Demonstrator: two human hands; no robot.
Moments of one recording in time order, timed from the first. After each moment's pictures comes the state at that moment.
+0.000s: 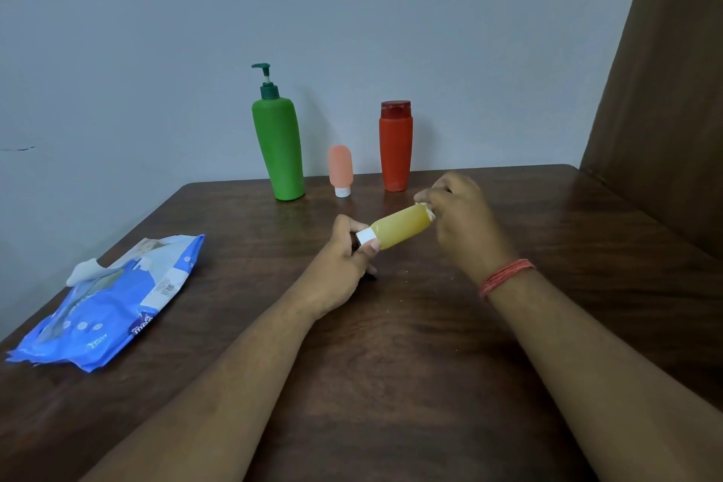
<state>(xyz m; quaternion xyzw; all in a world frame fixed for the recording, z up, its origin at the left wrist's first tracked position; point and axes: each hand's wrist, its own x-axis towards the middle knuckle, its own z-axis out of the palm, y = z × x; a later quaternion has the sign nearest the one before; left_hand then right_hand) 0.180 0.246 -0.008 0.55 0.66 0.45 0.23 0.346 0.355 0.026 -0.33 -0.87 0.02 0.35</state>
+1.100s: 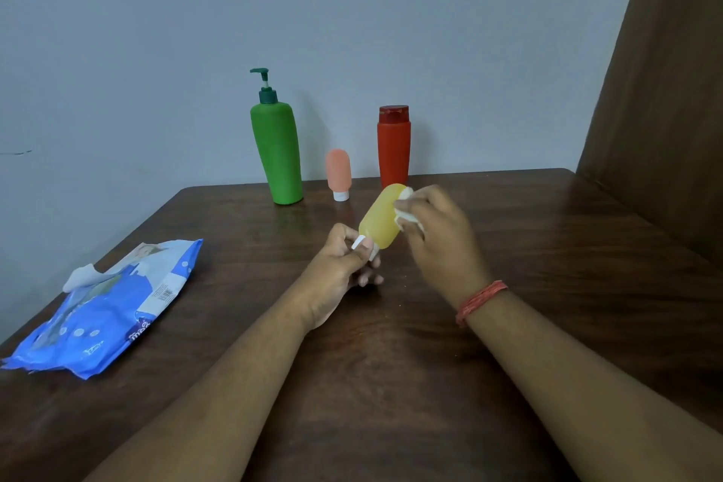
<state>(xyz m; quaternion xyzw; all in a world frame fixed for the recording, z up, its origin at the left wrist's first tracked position) 0.184 0.242 -0.009 0.48 0.52 0.59 0.39 0.330 0.335 0.011 -0.25 -0.84 0.09 0.48</state>
